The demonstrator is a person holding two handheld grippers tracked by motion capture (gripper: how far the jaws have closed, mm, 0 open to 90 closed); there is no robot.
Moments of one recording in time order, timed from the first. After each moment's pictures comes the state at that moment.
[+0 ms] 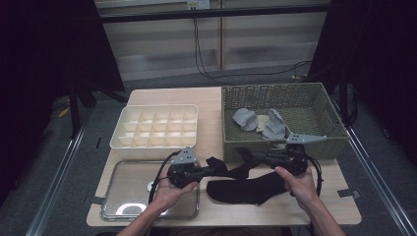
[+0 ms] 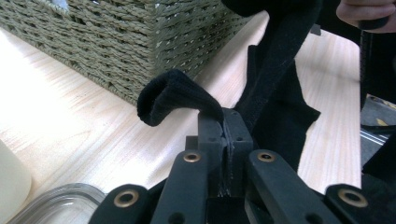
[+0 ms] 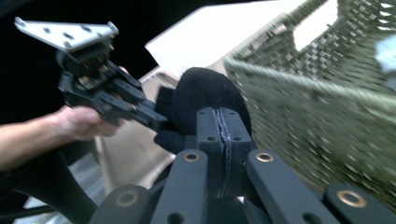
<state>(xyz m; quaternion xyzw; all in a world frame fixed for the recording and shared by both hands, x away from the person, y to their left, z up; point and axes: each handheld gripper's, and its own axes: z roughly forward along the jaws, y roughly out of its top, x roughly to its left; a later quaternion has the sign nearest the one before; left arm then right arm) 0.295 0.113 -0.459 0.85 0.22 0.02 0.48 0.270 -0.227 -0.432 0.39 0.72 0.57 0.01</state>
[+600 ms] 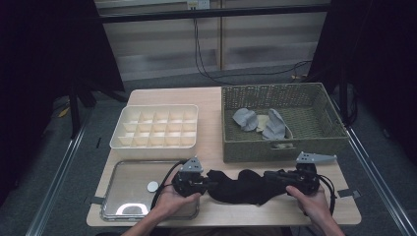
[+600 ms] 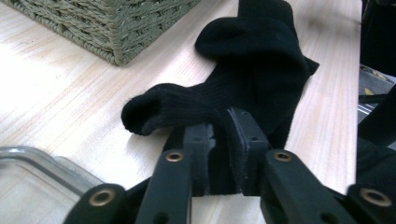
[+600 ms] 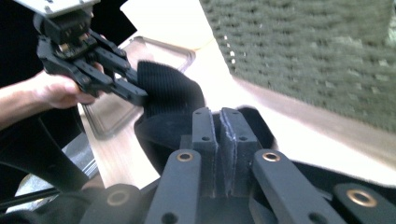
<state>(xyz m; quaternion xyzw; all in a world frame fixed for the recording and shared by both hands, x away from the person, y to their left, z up) 0.281 0.108 -0.476 0.88 0.22 -0.02 0.43 0.231 -0.253 -0.466 0.43 0.73 0.53 0.01</state>
